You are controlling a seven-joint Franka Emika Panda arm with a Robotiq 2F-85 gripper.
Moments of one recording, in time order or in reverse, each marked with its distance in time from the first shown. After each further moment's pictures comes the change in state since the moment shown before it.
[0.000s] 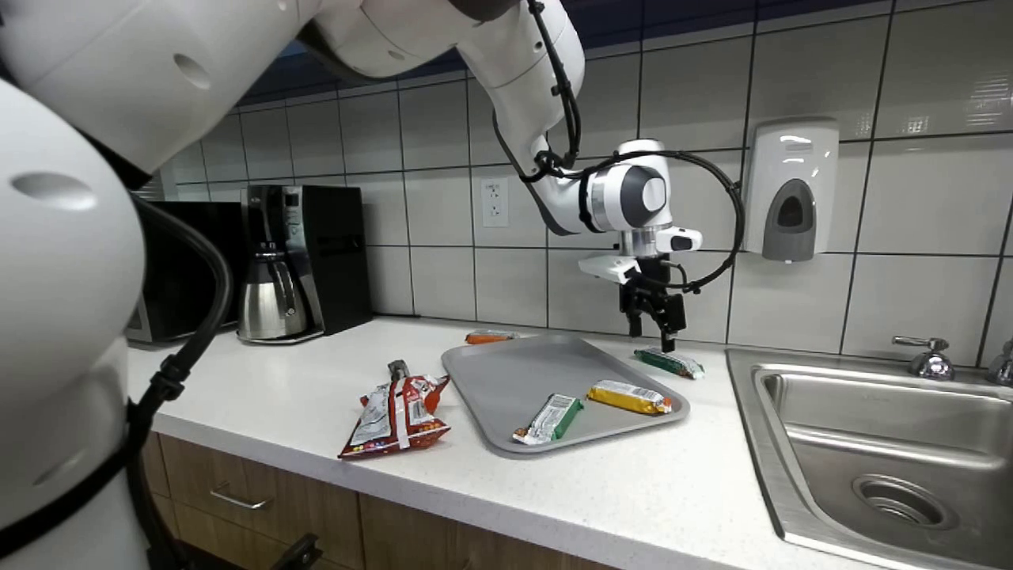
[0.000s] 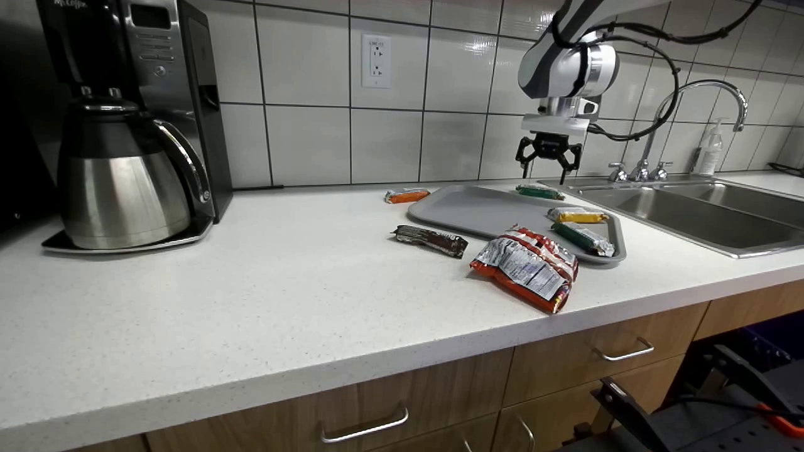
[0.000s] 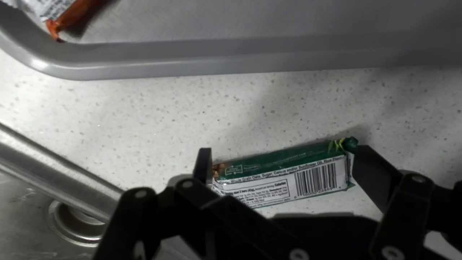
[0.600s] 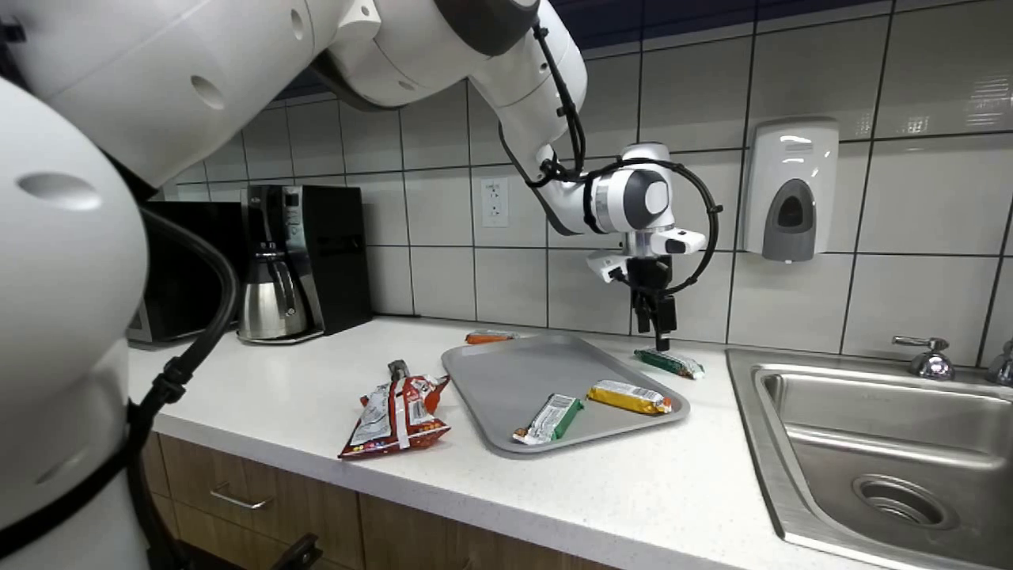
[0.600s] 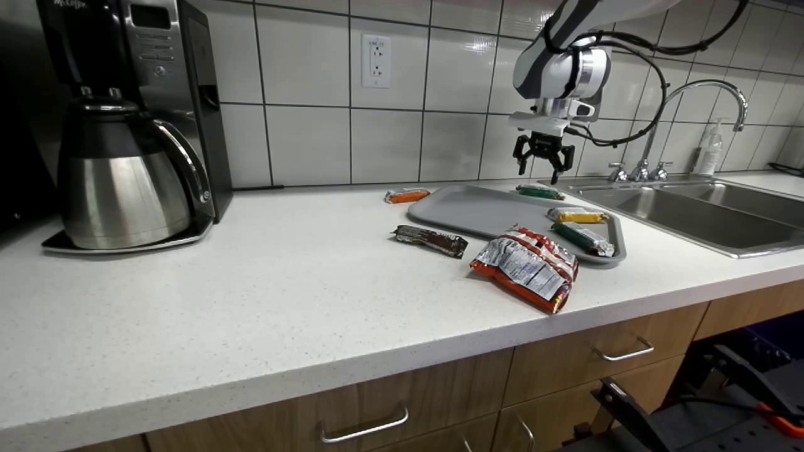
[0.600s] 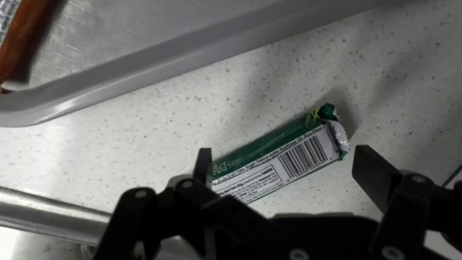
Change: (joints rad) arm 0.007 0.078 -0.020 0.126 0.048 -0.041 0.265
